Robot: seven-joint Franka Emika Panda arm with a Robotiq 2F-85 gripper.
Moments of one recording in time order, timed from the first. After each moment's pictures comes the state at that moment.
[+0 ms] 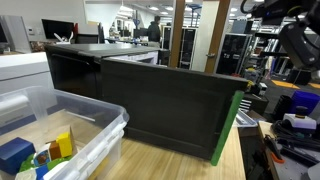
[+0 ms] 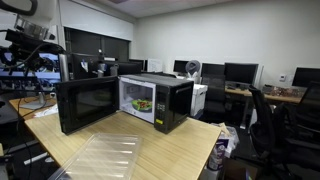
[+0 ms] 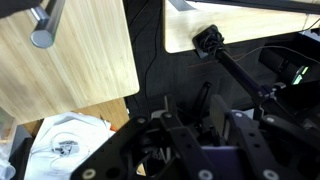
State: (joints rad) arm 0.33 -0.80 0.01 -2.73 0.43 1.77 -1.24
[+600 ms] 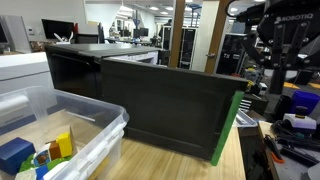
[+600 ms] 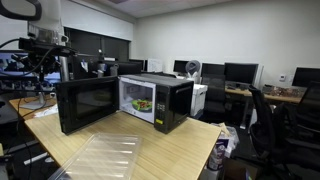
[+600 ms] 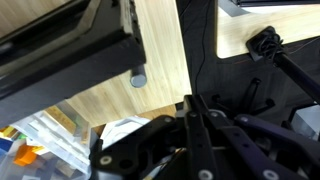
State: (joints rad) arm 0.26 -0.79 -0.02 -2.78 0.37 1.99 -1.24
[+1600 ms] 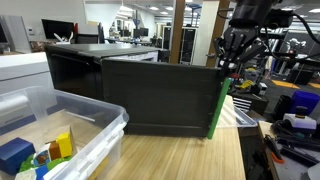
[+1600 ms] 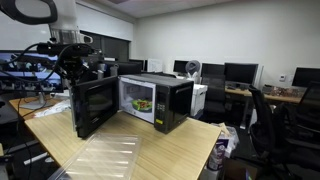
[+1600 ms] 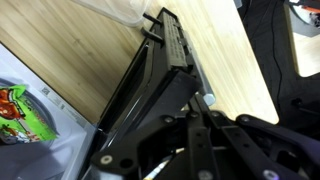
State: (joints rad) arm 0.09 -0.70 -0.14 -2.77 0.14 2.21 -1.11
